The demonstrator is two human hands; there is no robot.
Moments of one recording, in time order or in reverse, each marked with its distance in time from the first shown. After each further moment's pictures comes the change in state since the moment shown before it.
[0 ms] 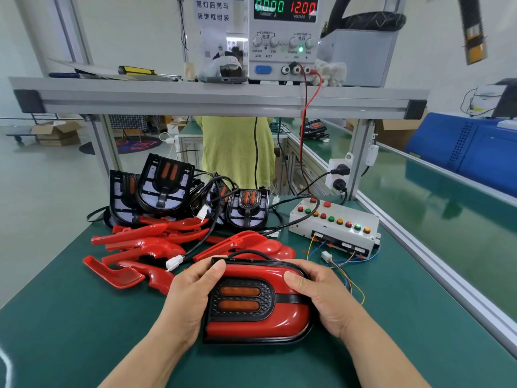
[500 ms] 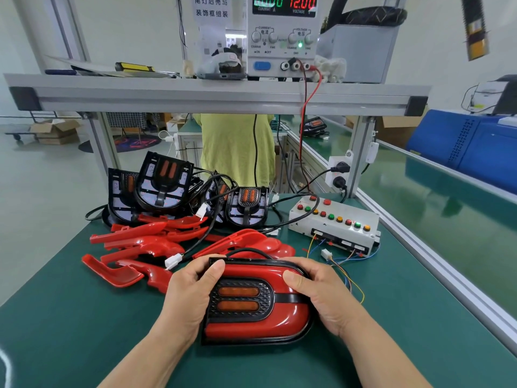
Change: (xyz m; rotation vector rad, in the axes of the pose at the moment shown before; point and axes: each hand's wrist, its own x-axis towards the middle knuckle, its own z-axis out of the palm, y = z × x) left_hand 0.008 -0.010 -0.008 0.103 0.085 0.086; right_hand 0.003 0.006 -0.004 -0.090 0.015 -0.066
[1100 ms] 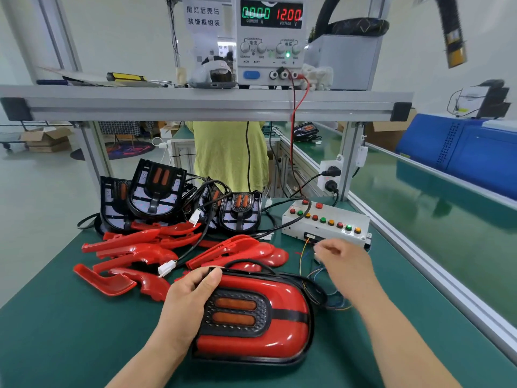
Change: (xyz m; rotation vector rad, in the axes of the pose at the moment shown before) left_hand -0.010 0.003 0.003 0.209 -0.049 0.003; right_hand 0.013 -0.036 -0.043 -0.742 0.507 -0.015
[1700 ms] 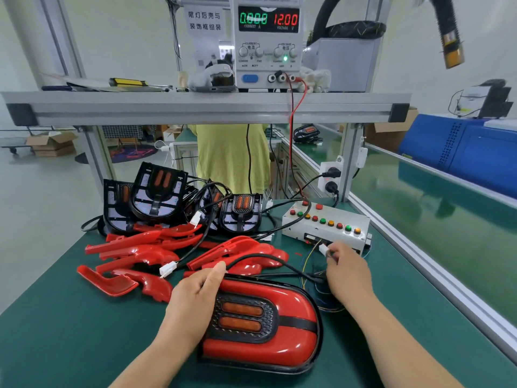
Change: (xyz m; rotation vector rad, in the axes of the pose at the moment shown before) left_hand -0.005 0.008 0.004 0.518 0.096 0.052; right_hand 0.023 0.040 0.019 -0.283 0.096 0.049
